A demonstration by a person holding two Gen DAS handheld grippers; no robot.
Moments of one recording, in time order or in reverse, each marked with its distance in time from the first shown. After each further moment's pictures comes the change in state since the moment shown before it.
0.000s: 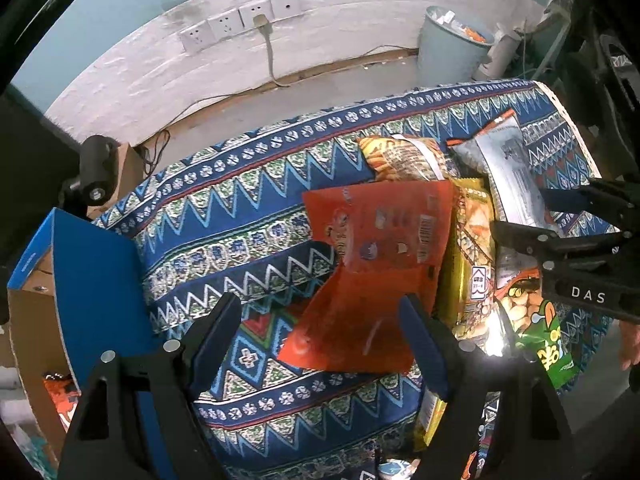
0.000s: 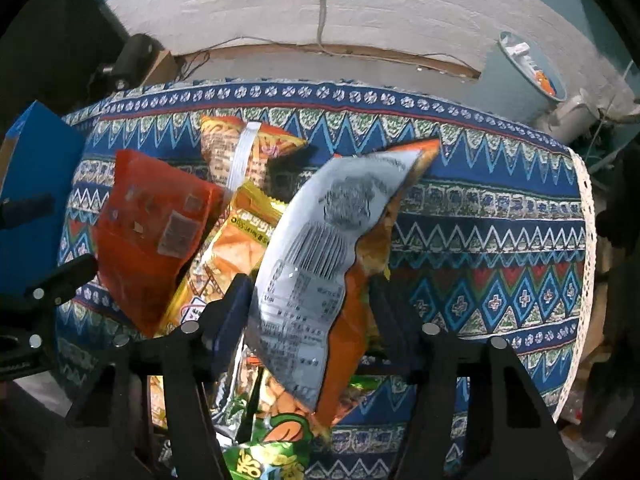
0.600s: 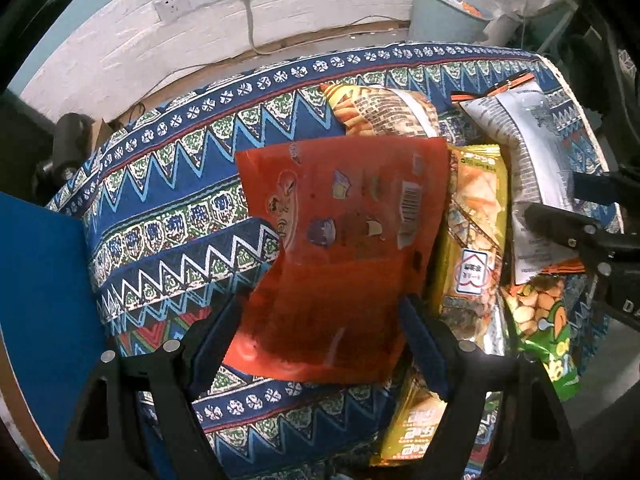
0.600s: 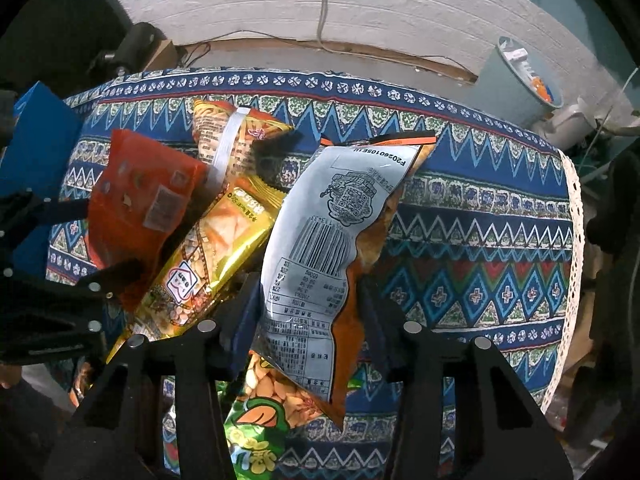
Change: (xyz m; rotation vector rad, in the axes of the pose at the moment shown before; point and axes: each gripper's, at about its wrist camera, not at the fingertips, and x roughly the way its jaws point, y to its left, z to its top) left arm 0.045 -0.017 -0.001 -0.012 0.096 -0.047; right arm -0.007 -0.009 -0.011 -0.037 0.008 -0.027
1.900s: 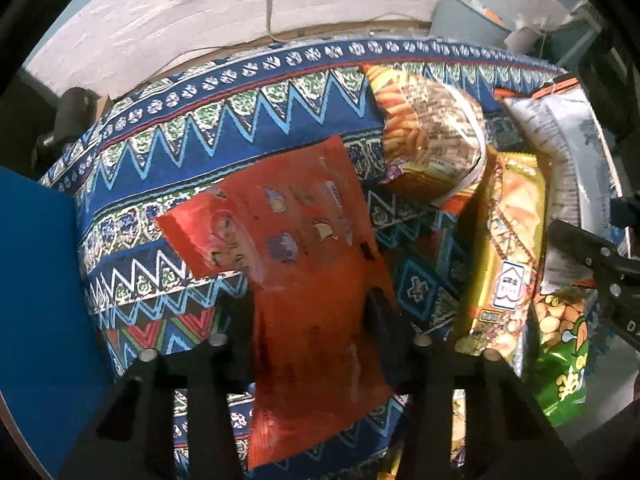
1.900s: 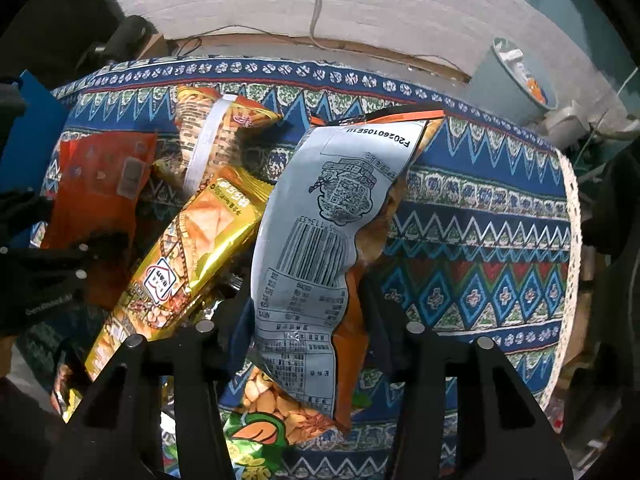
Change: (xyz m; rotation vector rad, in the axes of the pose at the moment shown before) left arm 0.031 0.015 0.001 -0.085 0.012 -0.028; right arm 0.010 0.006 -0.002 -0.028 -0.008 -0.063
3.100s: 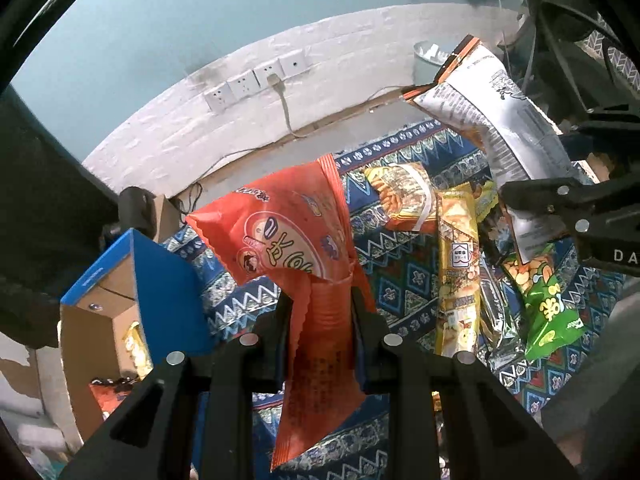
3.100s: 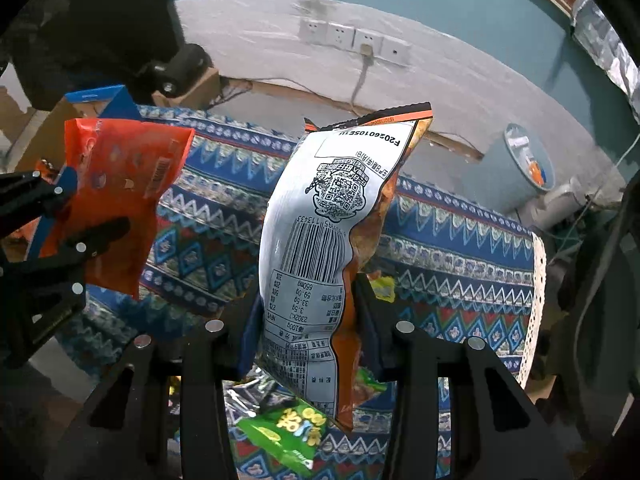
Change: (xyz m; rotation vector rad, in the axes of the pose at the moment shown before) left arm -0.144 0.008 -0.049 0.186 -0.316 0.176; right arm -0.100 0.056 0.006 -0.145 -0.187 0.038
